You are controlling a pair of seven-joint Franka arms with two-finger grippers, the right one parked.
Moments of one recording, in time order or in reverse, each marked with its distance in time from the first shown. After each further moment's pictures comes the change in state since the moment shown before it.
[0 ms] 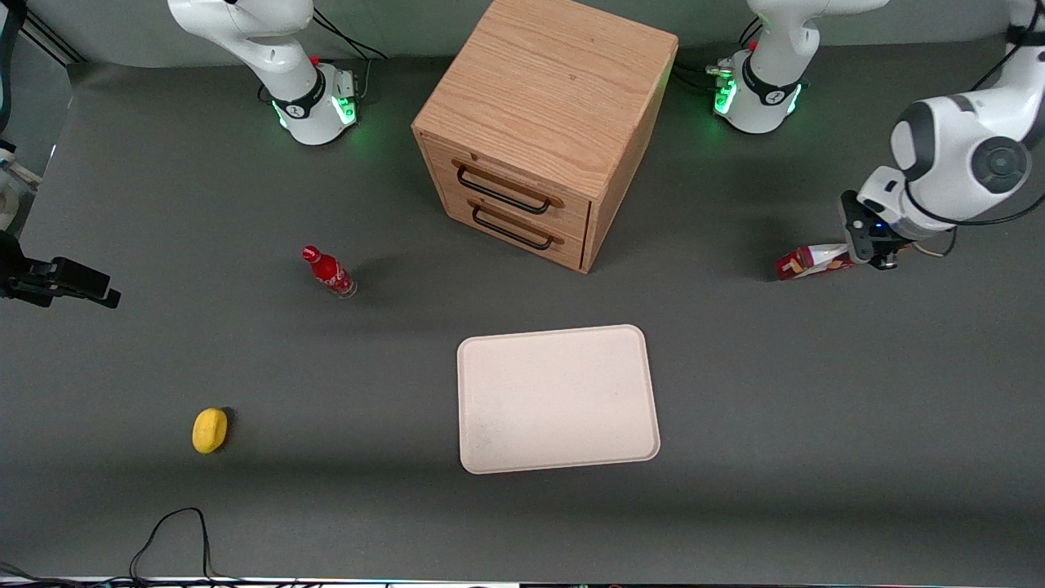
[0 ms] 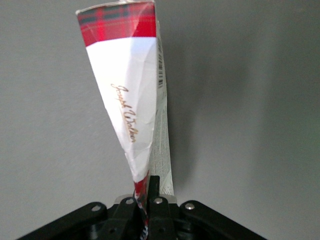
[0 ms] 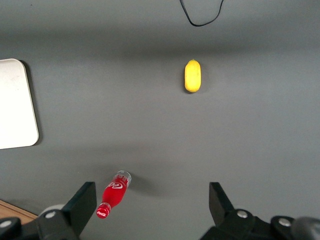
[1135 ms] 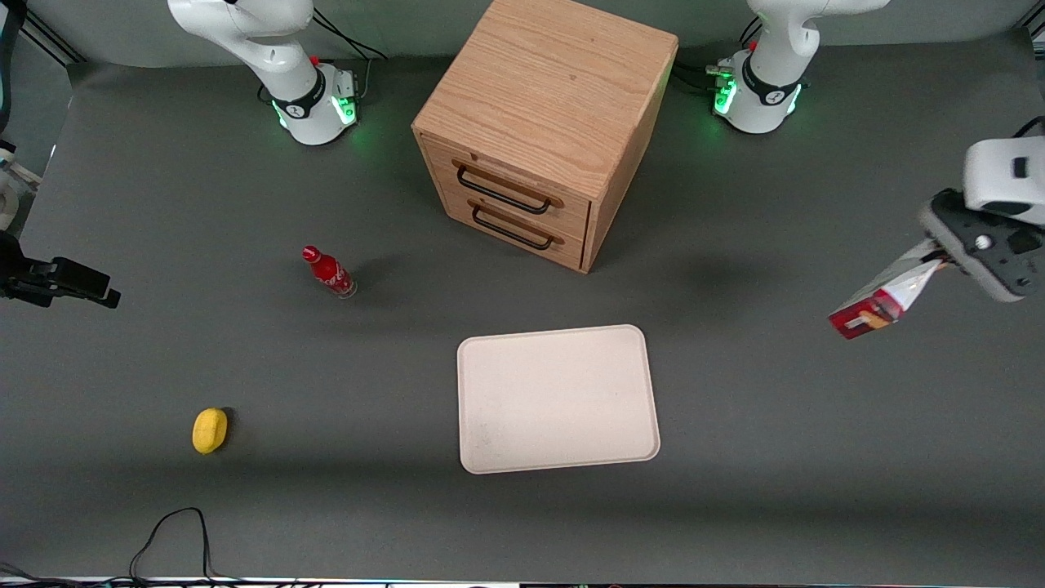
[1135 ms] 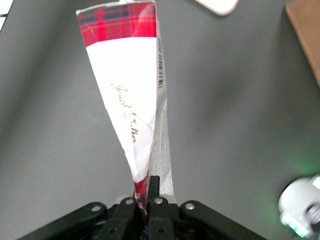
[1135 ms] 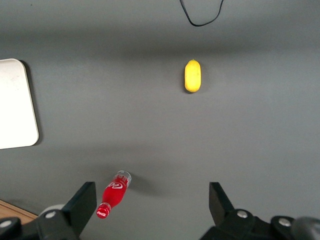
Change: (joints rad) arm -0.027 0.165 -0.229 0.925 -0.083 -0.702 -0.684
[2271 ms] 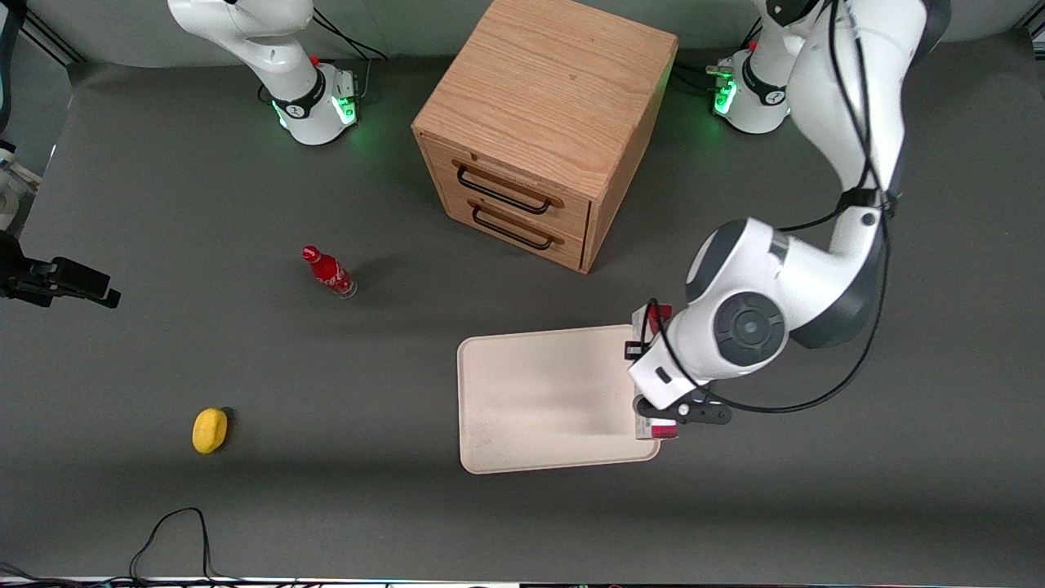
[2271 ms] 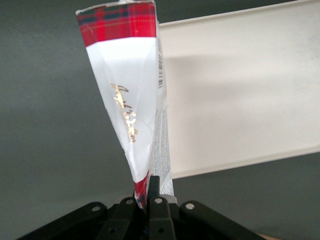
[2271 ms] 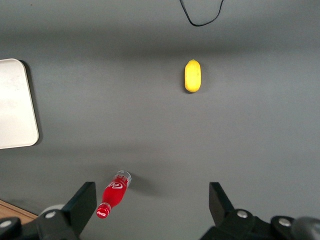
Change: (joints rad) arm -0.248 0.658 -0.219 0.407 0.041 0.212 -1.271
